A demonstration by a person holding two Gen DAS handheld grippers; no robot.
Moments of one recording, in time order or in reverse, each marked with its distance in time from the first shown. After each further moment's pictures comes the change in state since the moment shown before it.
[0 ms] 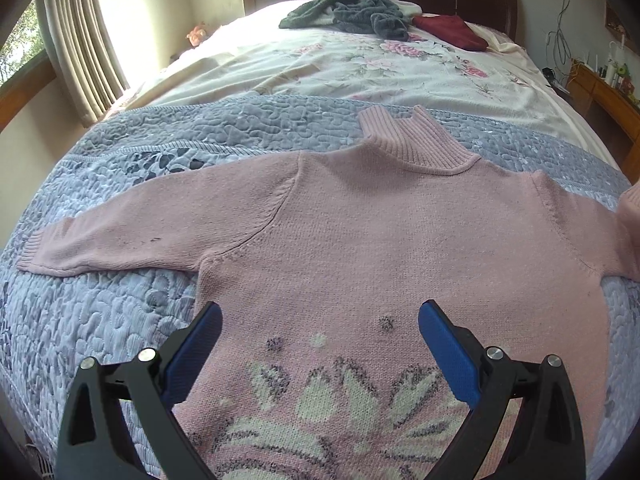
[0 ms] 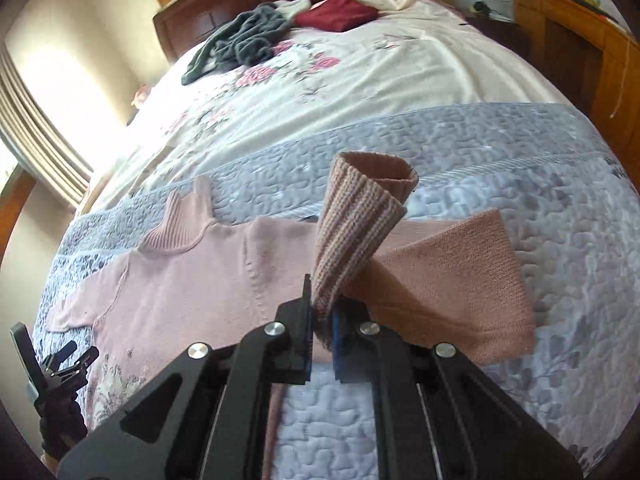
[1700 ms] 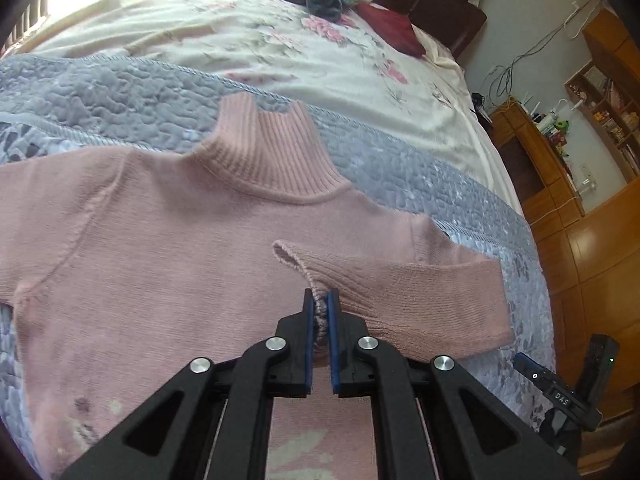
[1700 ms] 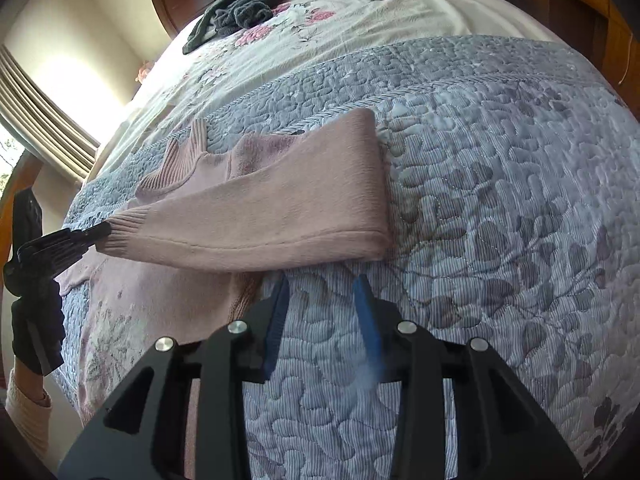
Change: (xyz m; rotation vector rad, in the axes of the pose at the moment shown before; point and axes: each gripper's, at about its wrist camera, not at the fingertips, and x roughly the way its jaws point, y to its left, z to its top) left arm 0.046 -0.057 0.080 -0.154 0.136 -0.477; right arm -0.002 -0.043 -0.070 0.038 0.110 0.037
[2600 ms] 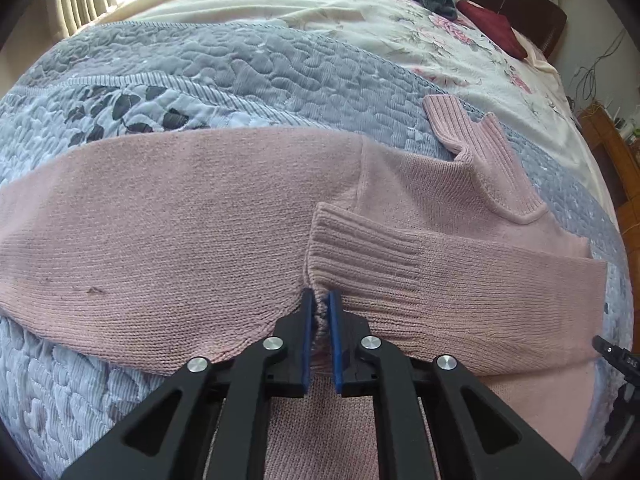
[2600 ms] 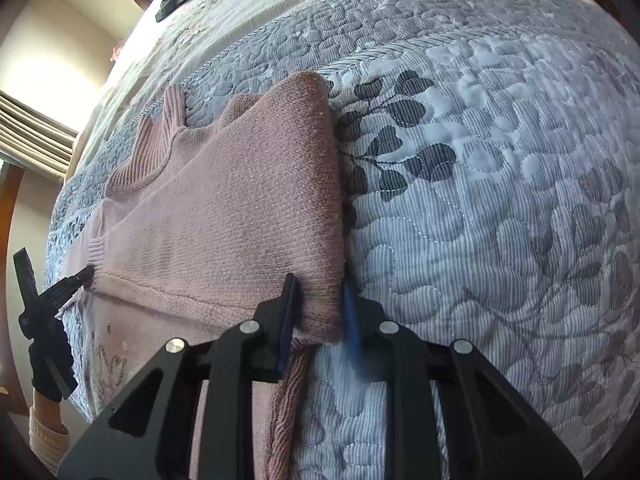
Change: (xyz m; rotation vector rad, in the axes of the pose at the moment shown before) left arm 0.000 0.156 0.012 -0.066 0.040 0.286; right arm 0.094 0.043 0.035 0.050 0.174 -0.025
